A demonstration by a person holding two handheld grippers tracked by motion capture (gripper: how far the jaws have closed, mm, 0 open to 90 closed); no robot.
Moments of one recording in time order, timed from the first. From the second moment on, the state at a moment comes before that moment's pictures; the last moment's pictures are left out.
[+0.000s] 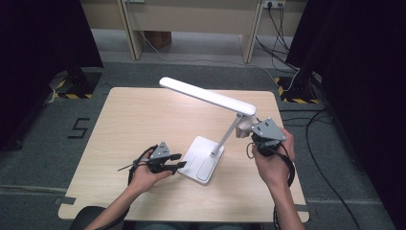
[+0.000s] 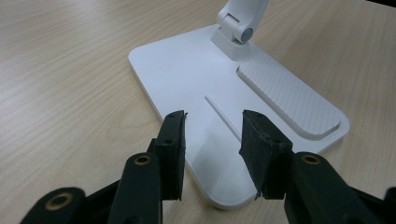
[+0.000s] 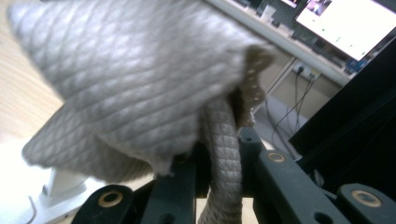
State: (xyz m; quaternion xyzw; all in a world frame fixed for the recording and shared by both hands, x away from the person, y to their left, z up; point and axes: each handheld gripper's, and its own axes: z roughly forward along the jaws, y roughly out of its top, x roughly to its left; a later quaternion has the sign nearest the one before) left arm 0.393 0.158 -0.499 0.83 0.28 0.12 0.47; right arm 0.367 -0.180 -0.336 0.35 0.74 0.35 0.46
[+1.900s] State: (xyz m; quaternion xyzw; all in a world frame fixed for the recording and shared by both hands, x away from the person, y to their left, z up) left arm 0.395 0.151 -0.513 0.83 0.29 0.10 0.46; right arm 0.370 -0.164 -0.361 0.38 0.73 0.33 0.46
